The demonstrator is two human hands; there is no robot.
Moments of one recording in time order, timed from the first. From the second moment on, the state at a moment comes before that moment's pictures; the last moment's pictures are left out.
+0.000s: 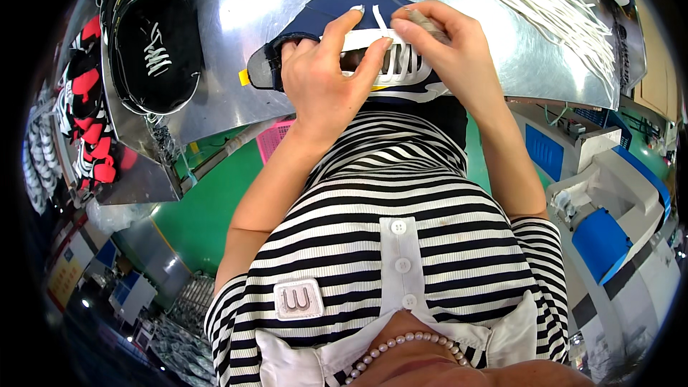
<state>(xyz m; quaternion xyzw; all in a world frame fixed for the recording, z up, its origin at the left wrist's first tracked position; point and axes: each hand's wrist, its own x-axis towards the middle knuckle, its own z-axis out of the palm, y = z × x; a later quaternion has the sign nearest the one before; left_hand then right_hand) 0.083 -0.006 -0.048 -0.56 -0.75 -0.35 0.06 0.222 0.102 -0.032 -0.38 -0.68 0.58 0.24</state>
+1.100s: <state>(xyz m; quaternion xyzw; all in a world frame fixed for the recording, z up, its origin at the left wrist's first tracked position) 0.089 -0.012 -0.042 -0.54 -0.76 -0.37 0.05 0.230 0.083 -0.033 -0.35 -0.77 0.49 0.22</state>
